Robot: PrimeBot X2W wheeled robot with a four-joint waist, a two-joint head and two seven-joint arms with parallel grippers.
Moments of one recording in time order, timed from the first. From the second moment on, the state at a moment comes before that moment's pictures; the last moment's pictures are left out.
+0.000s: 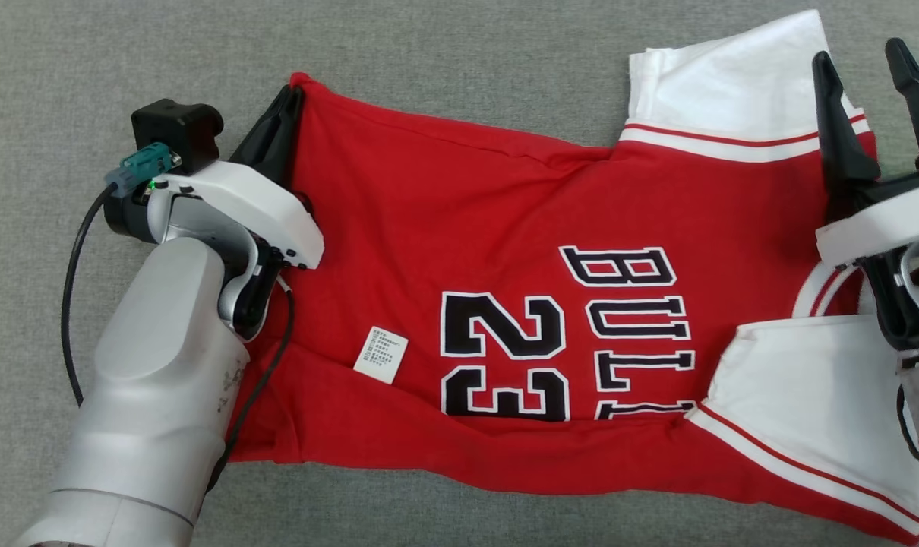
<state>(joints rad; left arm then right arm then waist) -0.82 0.11 -0.31 0.77 -0.46 -0.12 -0.13 -0.59 -0.34 0.15 0.27 0.37 0.13 -0.06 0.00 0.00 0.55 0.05</state>
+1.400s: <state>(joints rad) -0.35 0.21 -0.29 0.26 -0.54 0.01 -0.21 -0.31 -0.52 0.35 0.13 0.67 0.13 -0.23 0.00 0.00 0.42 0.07</state>
